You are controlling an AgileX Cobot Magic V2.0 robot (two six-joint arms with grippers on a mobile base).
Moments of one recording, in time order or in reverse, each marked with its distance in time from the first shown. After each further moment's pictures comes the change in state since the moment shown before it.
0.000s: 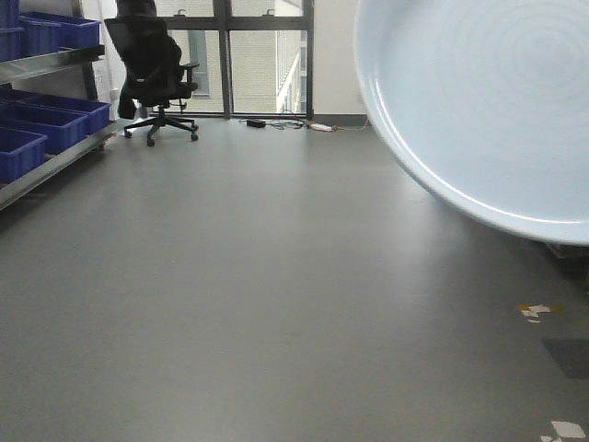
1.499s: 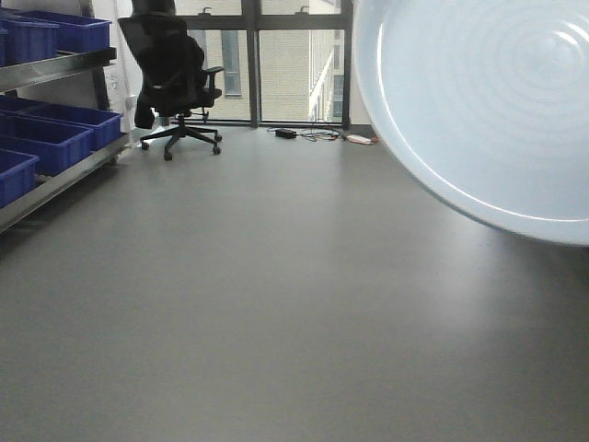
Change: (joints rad) left arm 0.000 0.000 0.000 0.000 0.000 0.000; right arm 0.000 0.000 0.000 0.000 0.000 0.000
